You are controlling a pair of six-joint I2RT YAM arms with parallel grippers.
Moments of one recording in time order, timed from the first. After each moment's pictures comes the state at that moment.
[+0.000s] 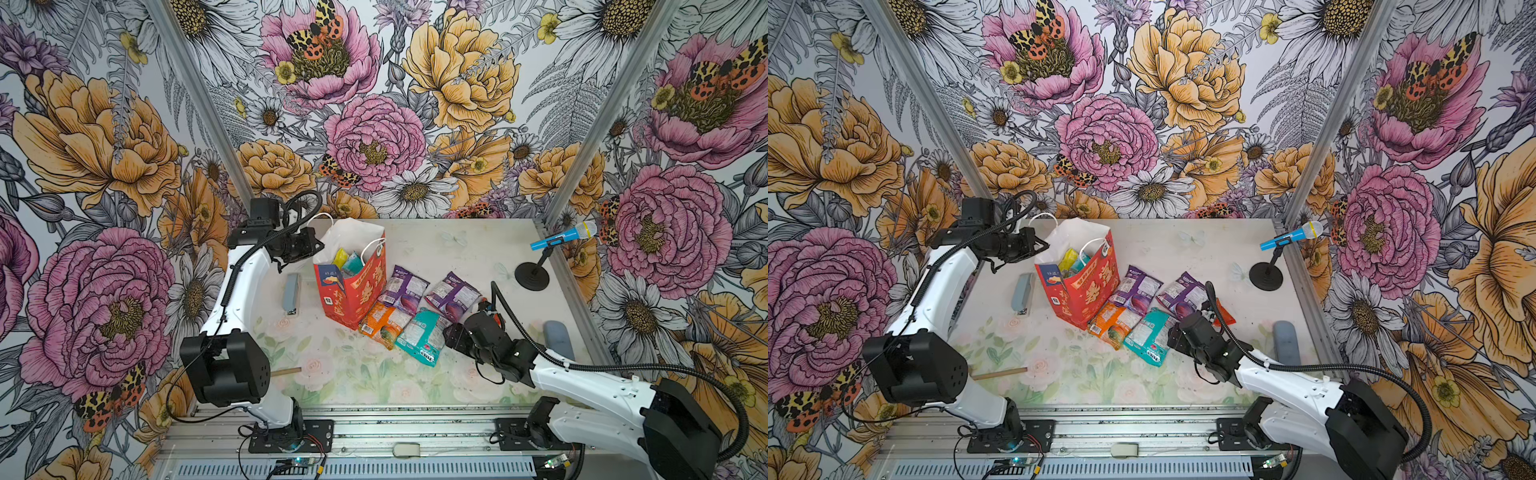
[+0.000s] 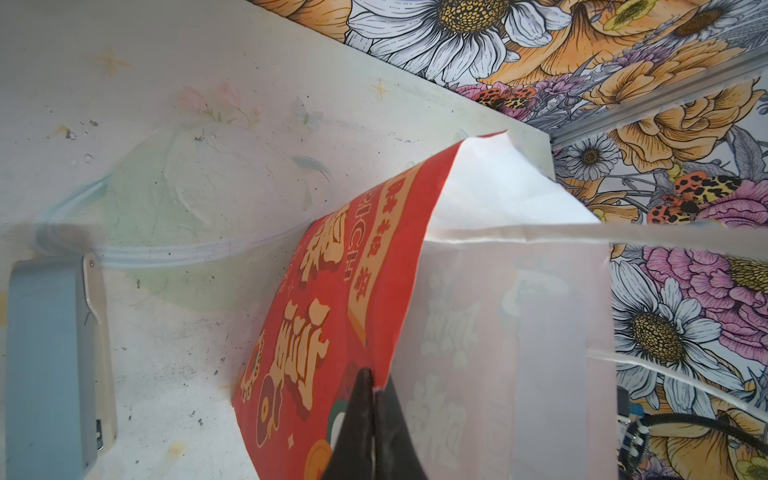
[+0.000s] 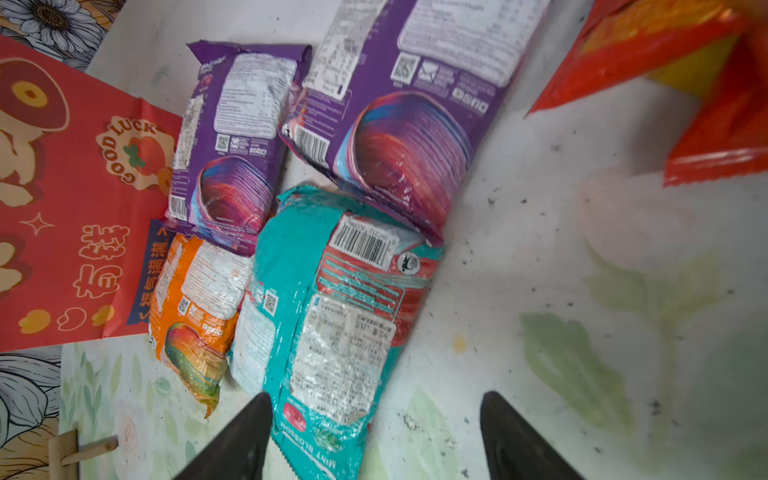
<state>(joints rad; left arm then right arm) 0.08 1.57 1.56 -0.89 0.54 -0.22 0.77 1.10 0.46 -0.23 0.12 1.06</state>
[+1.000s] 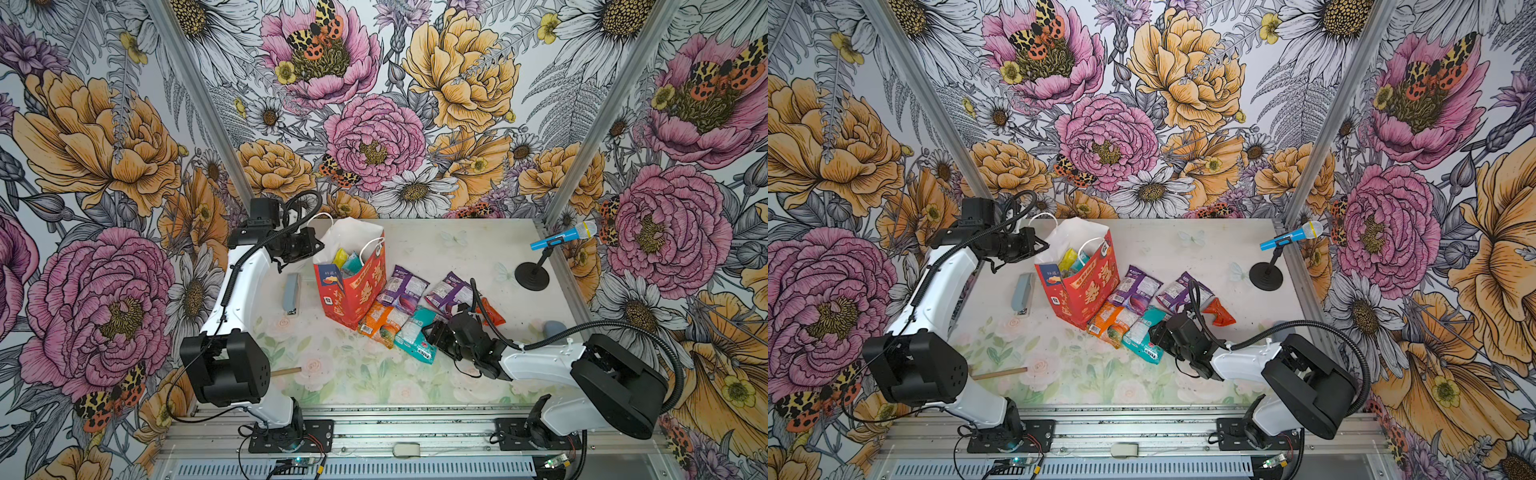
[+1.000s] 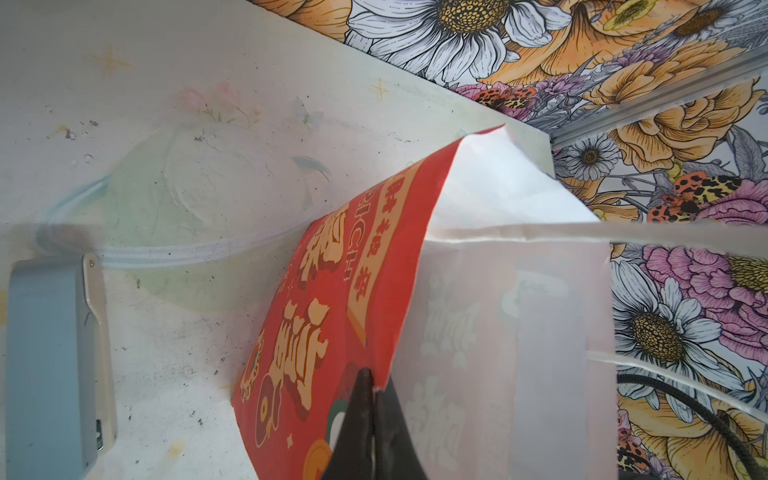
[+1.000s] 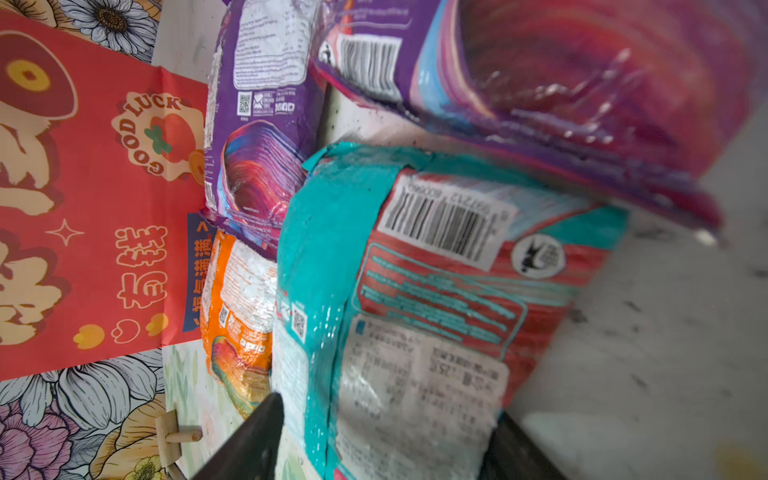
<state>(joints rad) 0.08 1.57 1.56 -0.89 0.54 -0.22 0.78 1.45 0.44 0.29 -0.01 1.20</state>
